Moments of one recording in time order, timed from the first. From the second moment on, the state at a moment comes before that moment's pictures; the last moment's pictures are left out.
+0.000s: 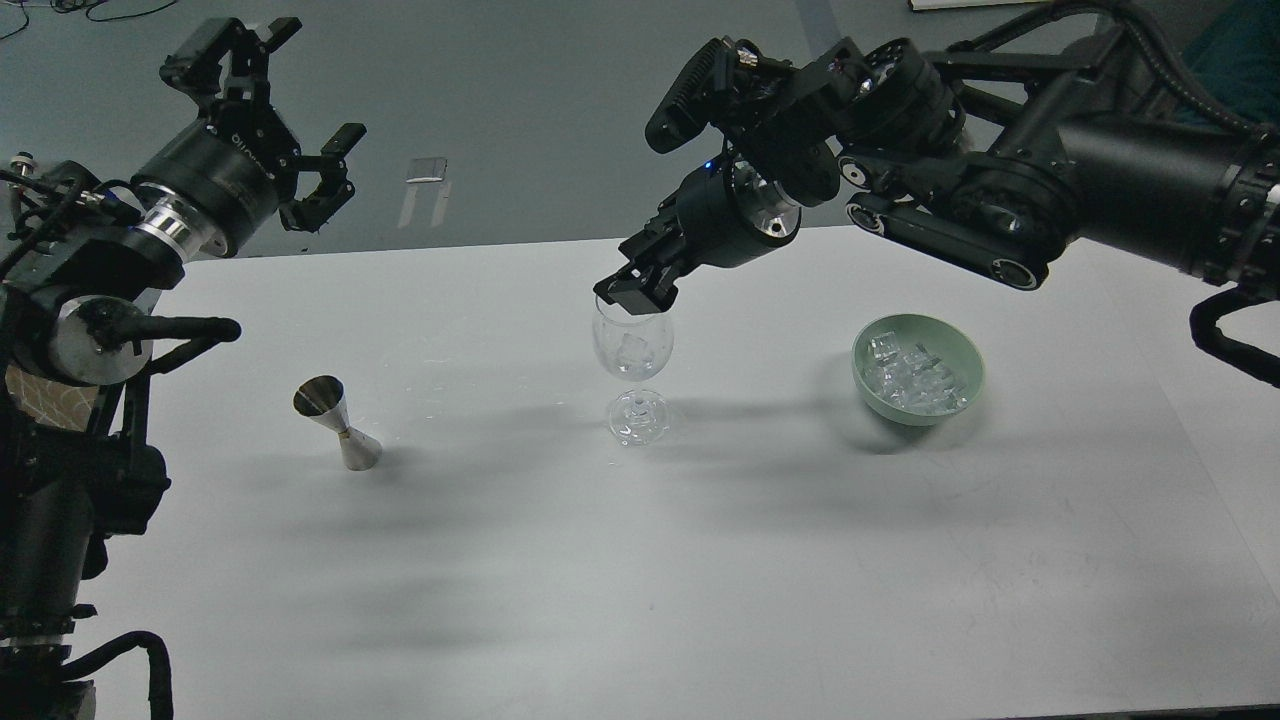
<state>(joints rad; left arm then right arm) -0.53 0.31 -1.59 -1.27 0.72 -0.35 0.33 1.55 -0.15 -0.04 0.87 -1.67 0.49 0.49</state>
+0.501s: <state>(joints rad) -0.59 0.33 -1.58 -1.24 0.63 -0.37 0.33 1.50 -0.18 0.22 0.64 -1.24 0.29 0.49</state>
